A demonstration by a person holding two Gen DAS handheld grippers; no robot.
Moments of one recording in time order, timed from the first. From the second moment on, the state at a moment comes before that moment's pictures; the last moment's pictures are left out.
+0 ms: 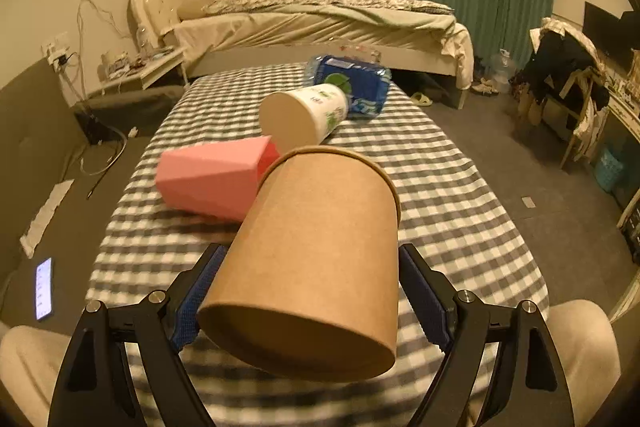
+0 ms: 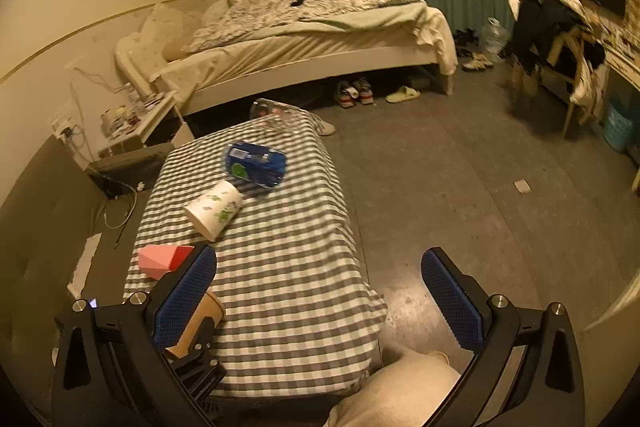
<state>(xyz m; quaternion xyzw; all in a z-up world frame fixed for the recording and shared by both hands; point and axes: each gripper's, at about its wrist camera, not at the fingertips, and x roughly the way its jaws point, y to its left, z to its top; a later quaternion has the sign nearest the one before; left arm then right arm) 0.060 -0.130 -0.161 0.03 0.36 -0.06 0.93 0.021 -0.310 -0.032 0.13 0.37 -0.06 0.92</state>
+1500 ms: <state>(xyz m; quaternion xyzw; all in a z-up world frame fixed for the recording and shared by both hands) 0.030 0.026 -0.109 -0.03 0.41 -0.01 0.91 0.024 -0.186 -0.107 0.08 0.45 -0.03 0.89</state>
